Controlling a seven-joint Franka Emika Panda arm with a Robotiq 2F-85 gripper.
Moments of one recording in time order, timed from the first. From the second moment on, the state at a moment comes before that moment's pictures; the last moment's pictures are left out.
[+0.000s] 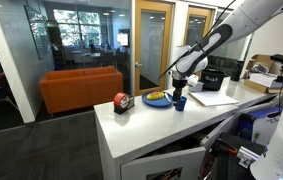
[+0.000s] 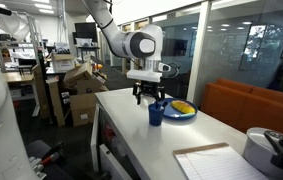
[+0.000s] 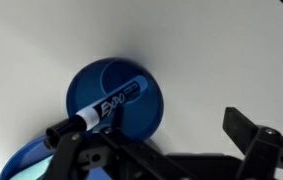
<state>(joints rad) -0.15 0.06 -0.15 -2.37 -0.03 2.41 -0.42</state>
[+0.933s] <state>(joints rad) -0.16 0.07 -0.15 -2.42 -0.03 2.51 -0.43</state>
